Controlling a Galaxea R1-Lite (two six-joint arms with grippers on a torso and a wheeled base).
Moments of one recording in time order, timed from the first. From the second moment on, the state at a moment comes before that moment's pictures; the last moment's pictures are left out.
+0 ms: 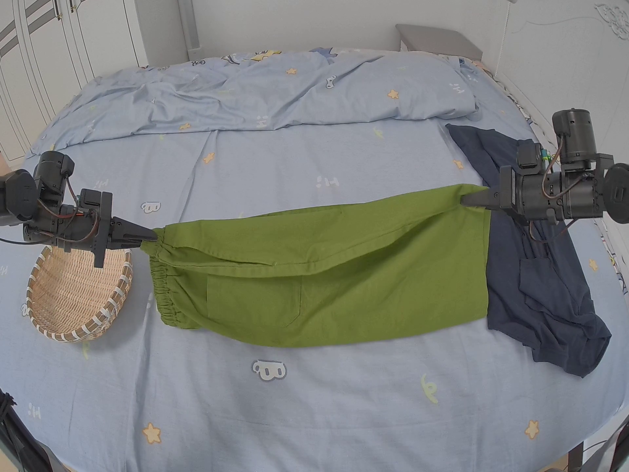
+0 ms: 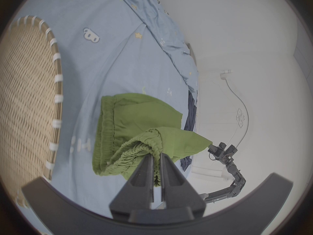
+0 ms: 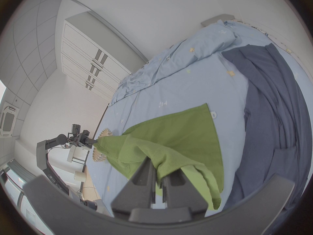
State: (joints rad) left arm 0.20 1.88 -1.41 0.42 -0.97 -0.36; right arm 0.18 1.75 -1.29 0.08 0.52 0.28
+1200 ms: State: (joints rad) left arm 0.21 2.12 -1.63 0.41 -0.96 -0.38; right arm 0.16 2.04 -1.53 0.02 0.44 0.28
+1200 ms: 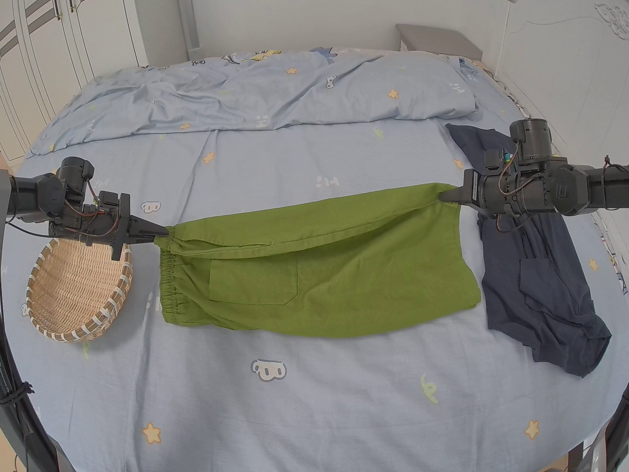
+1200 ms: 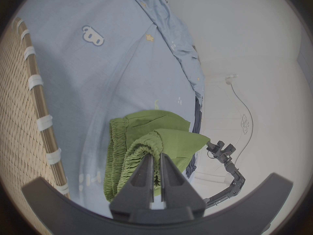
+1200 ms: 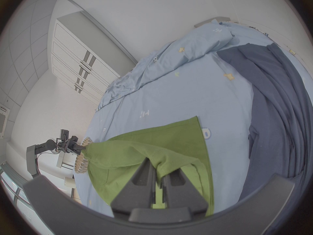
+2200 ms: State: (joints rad) left arm 0.09 2.15 -1.66 0.41 -0.96 -0.46; right arm 0.18 2.13 -1.51 -0.02 0.45 0.27
